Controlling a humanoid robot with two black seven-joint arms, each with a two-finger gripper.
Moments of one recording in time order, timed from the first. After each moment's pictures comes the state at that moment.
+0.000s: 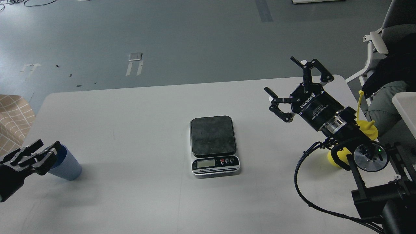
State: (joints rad) left arm -0.01 1.04 -0.81 -1.12 1.62 0.39 -0.49; right arm 0.19 0.00 1.53 1.44 -0.39 0.35 -0.39
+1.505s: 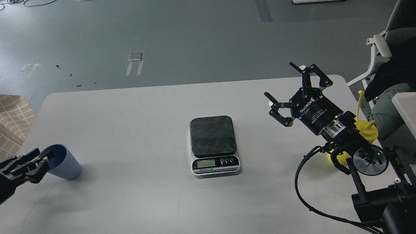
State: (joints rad) left arm -0.01 1.10 -0.74 -1.12 1.62 0.39 -0.49; right arm 0.16 0.00 1.53 1.45 -0.39 0.35 -0.39
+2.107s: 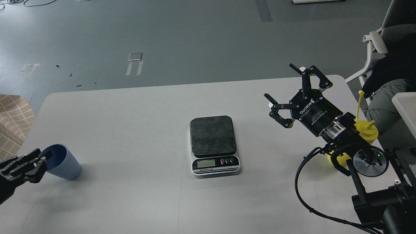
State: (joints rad) left arm 0.00 1.10 -0.74 -1.12 1.62 0.41 -0.49; right arm 0.16 0.00 1.53 1.45 -0.39 0.35 -0.39
